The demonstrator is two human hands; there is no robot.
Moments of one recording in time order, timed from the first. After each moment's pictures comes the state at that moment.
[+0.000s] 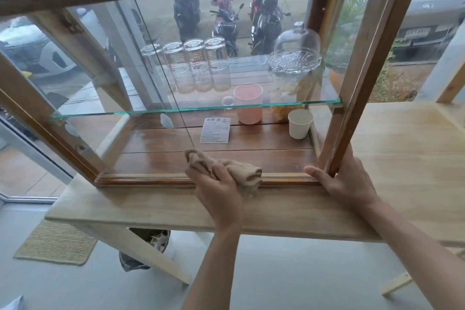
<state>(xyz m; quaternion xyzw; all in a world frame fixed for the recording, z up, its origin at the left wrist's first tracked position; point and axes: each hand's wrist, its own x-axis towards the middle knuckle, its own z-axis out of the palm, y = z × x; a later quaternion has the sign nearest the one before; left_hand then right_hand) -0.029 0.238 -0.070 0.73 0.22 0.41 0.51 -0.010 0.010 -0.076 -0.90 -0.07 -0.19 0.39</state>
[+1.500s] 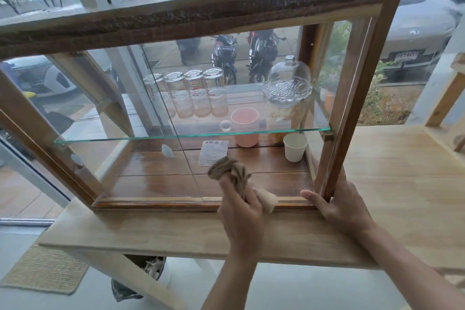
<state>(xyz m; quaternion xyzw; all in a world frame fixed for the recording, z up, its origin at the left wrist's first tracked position) -0.035 0.209 -0.058 0.79 0.04 0.42 0.45 -0.012 0.011 -0.073 -0.89 -0.10 -0.21 0.40</state>
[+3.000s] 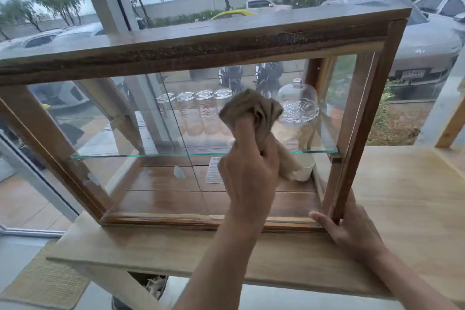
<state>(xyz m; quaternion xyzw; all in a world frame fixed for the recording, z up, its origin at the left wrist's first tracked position) -0.009 0.206 0.068 0.78 -0.07 0.53 0.33 -0.010 0.005 -0.078 -0.89 -0.09 -0.20 0.40</state>
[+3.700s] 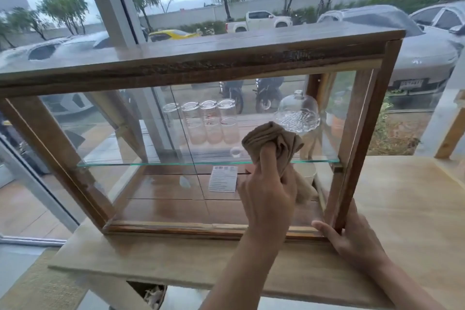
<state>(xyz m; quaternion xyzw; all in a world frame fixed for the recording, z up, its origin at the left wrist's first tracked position) -0.012 0.189 0.041 0.80 -0.10 0.48 0.34 -0.013 0.006 -0.073 -0.90 -0.06 -0.17 0.40</state>
